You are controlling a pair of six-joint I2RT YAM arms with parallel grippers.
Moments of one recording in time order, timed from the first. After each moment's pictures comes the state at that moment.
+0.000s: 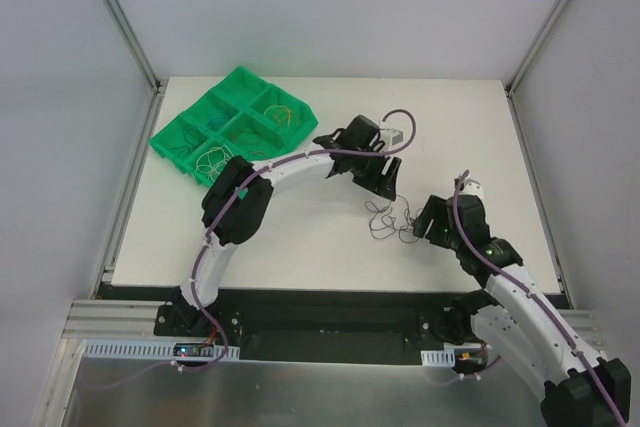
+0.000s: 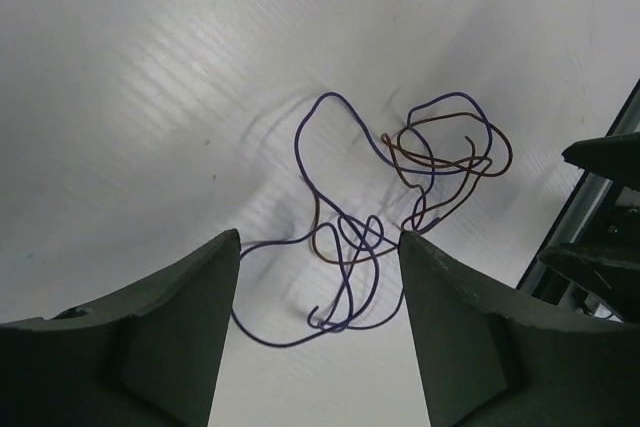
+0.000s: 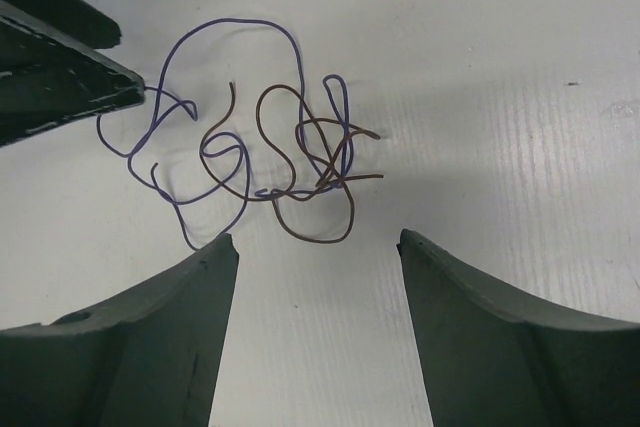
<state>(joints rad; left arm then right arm) -0.80 2.16 1.71 -0.37 0.48 -0.32 0.38 0.70 0.45 -0.50 0.15 0.58</state>
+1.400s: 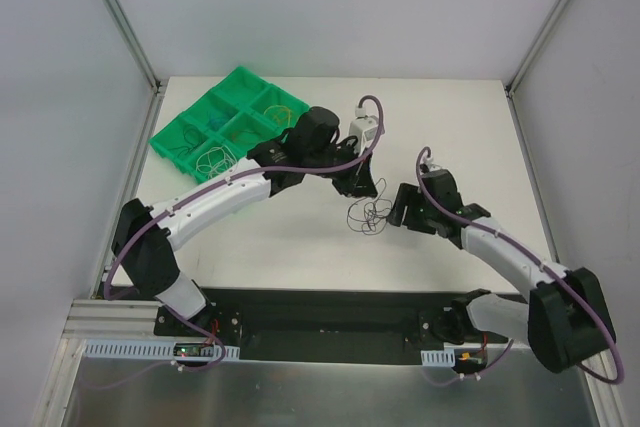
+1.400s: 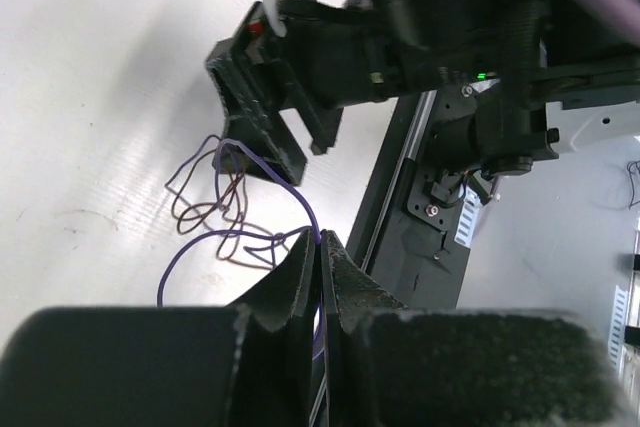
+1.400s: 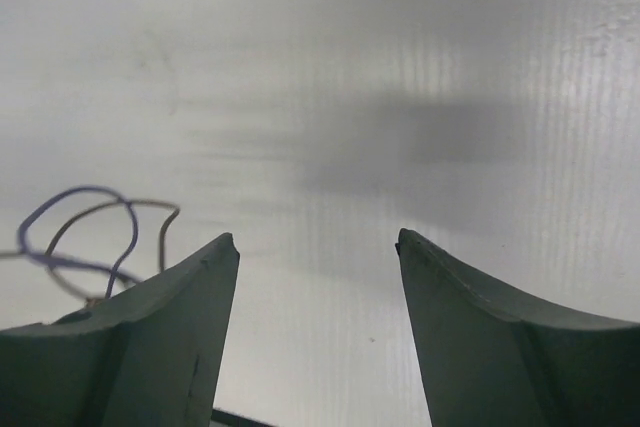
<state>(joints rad) -0.84 1.58 1.40 -0.37 0.57 -0.28 0.42 1.21 0.59 -0.33 0.00 0.58</state>
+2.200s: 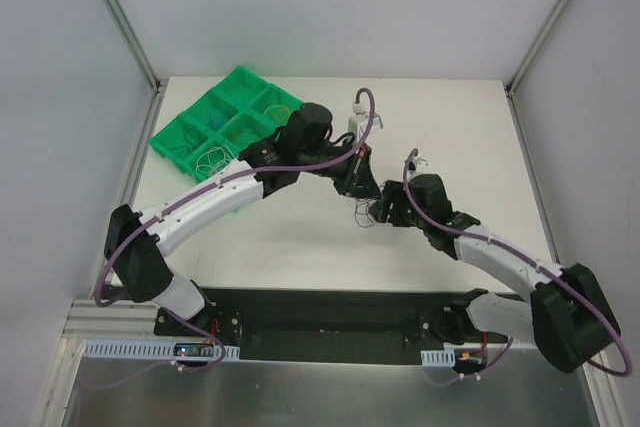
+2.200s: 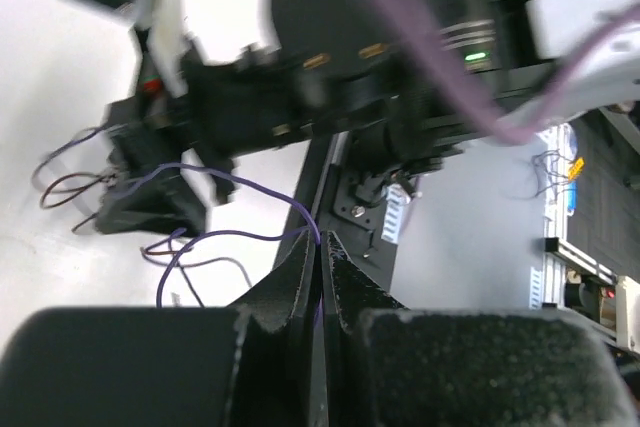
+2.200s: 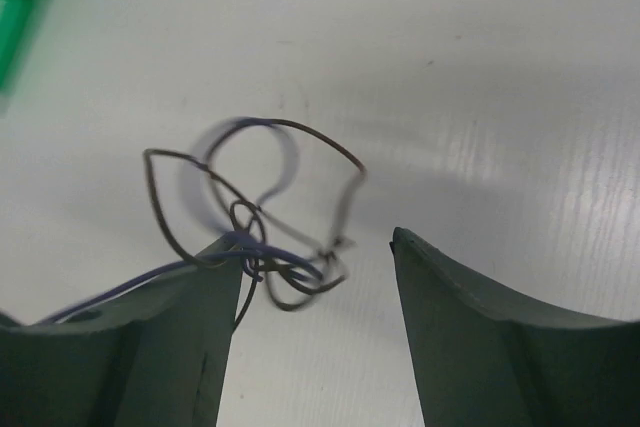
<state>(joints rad) -0.84 1.55 1.40 -0.34 0.68 -0.38 0.53 1.10 0.52 -0.06 -0.09 0.56</state>
